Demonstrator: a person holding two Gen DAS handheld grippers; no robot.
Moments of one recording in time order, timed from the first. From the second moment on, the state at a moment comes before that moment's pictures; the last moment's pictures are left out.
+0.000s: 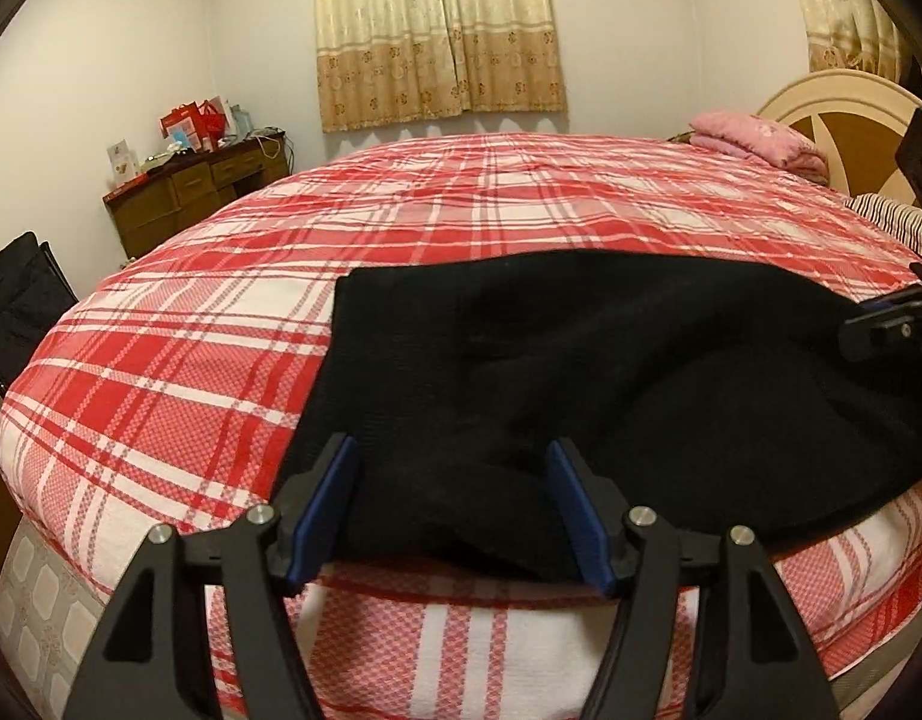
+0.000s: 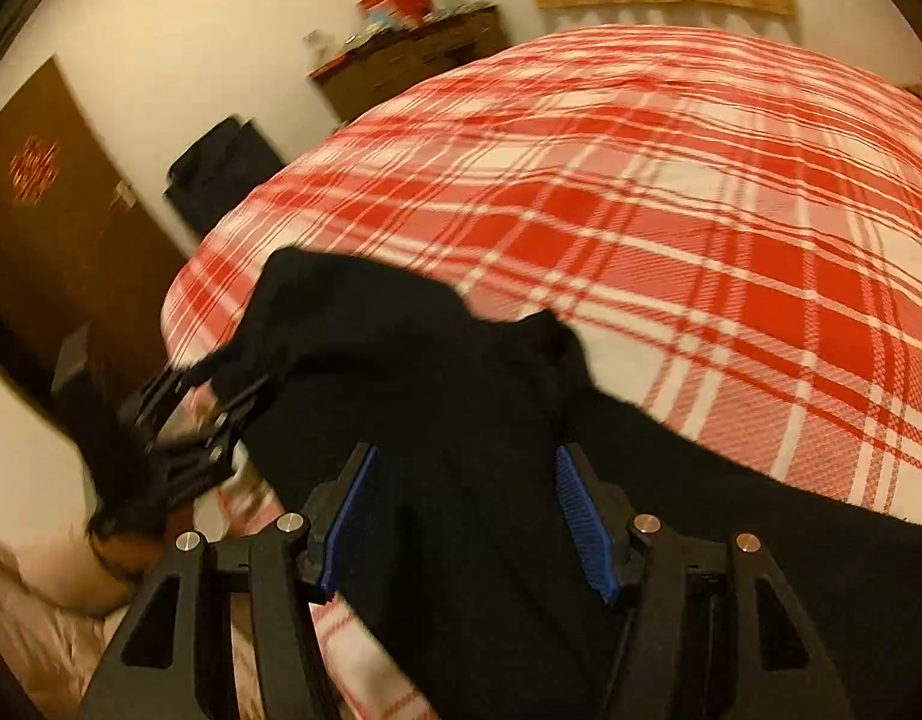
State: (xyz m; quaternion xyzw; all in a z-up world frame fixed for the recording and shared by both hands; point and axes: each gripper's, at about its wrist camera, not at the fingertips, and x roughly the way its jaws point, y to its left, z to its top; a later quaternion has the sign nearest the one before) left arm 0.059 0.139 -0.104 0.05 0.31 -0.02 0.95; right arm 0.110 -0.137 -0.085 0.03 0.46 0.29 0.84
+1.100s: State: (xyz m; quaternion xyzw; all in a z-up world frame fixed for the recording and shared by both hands) left arm 0.059 0.134 -0.105 0.04 0.31 -0.02 0.95; right arm 0.205 -0.199 -0.111 0.41 0.44 0.36 0.72
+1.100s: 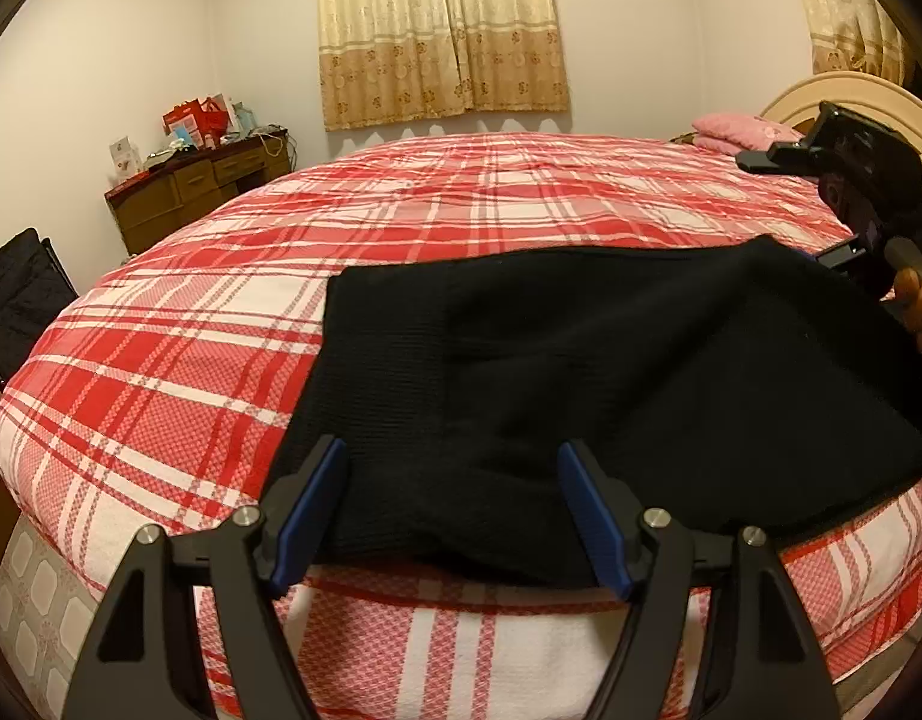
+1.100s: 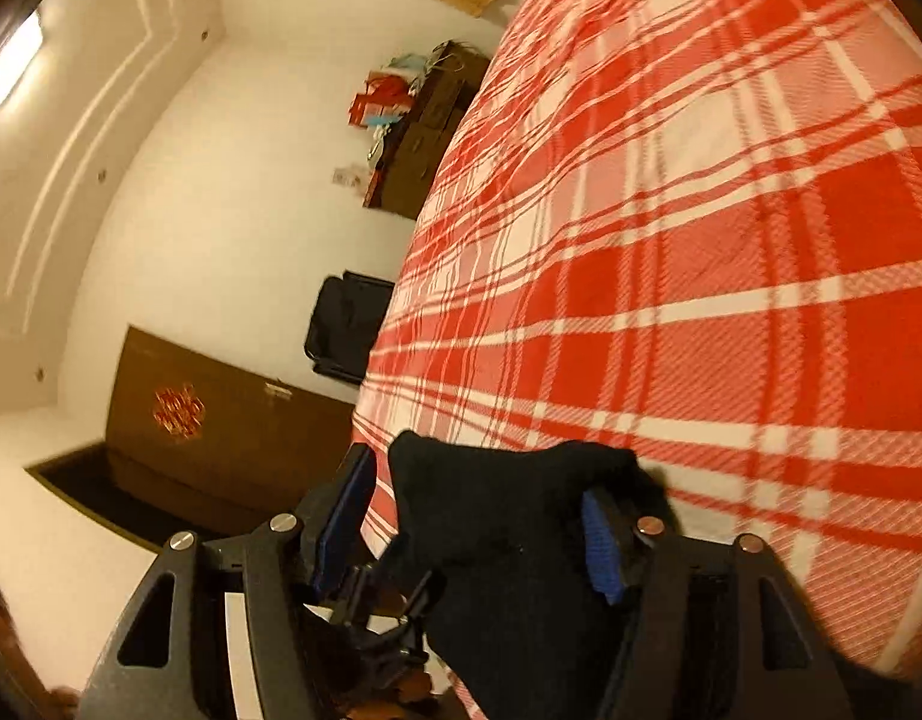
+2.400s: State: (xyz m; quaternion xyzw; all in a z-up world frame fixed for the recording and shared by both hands) left arm 0.064 0.130 -0.105 0.05 0.32 0.00 0.95; right arm 0.126 -0.403 -0.033 -0.02 0.43 -0.31 0.85
